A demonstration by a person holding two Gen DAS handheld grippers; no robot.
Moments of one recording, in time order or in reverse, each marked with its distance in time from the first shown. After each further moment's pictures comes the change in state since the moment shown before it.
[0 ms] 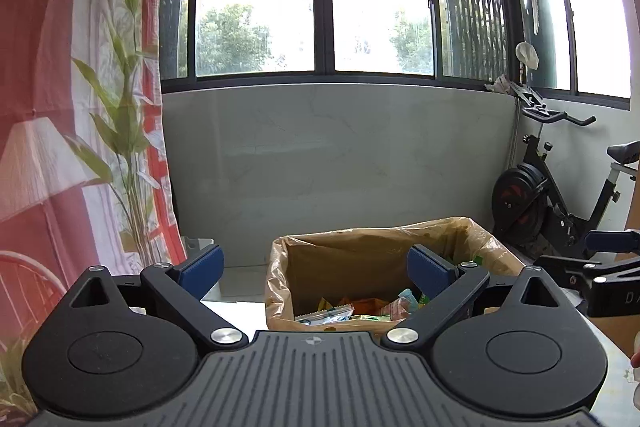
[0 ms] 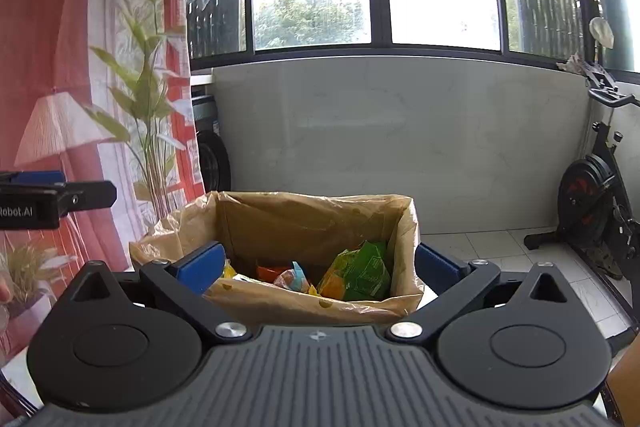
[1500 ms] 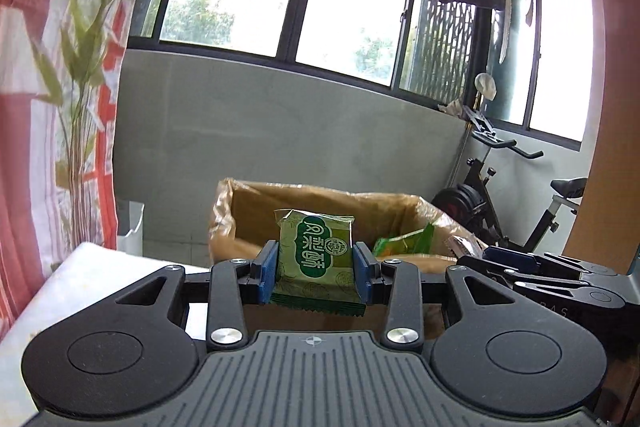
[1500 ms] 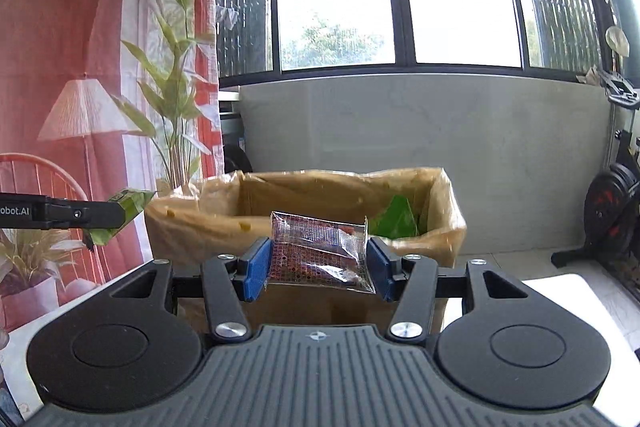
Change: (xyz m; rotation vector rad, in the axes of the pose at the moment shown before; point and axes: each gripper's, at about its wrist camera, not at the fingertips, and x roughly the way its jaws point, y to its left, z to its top) left arm 0.038 0.016 -0.075 -0.159 -0.021 -0.234; right arm 0.031 -0.006 -0.066 -0.080 -0.102 0.106
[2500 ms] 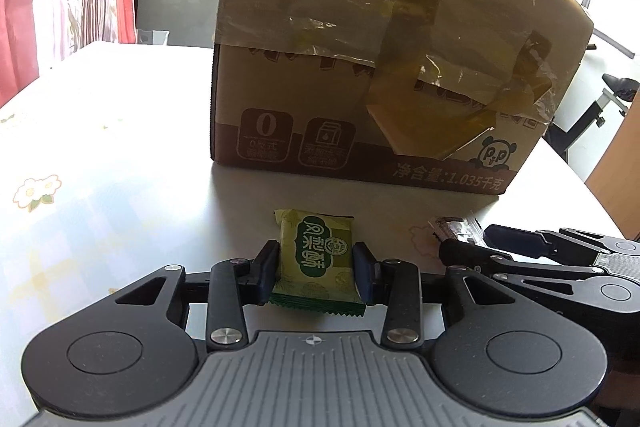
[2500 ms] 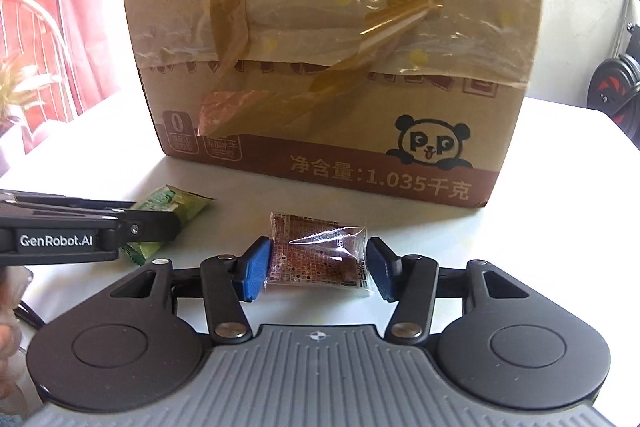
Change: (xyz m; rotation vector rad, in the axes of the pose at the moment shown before) left arm 0.046 0.027 -0.176 -0.101 0.449 0.081; right arm 0.044 0.033 -0.159 0.057 0.450 -0.062
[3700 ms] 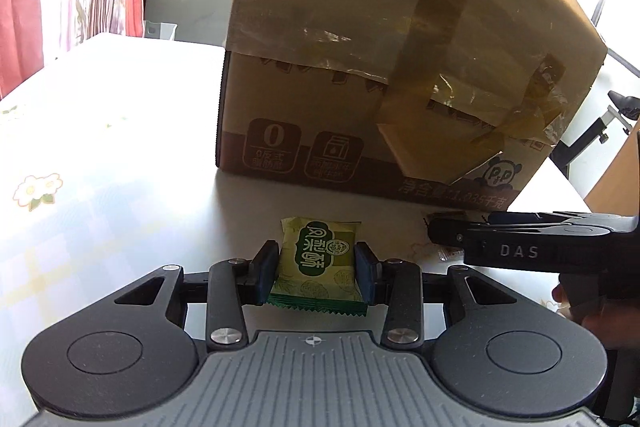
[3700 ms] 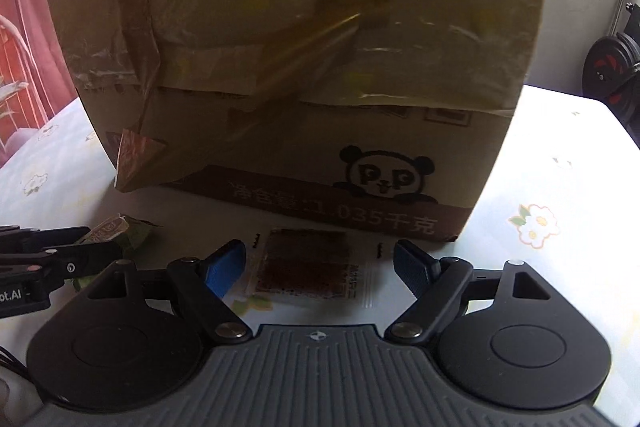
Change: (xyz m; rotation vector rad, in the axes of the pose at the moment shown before) left arm 0.000 0.008 0.013 -0.056 0.006 0.001; right arm 0.039 -0.032 0.051 0.022 0.127 -0.039
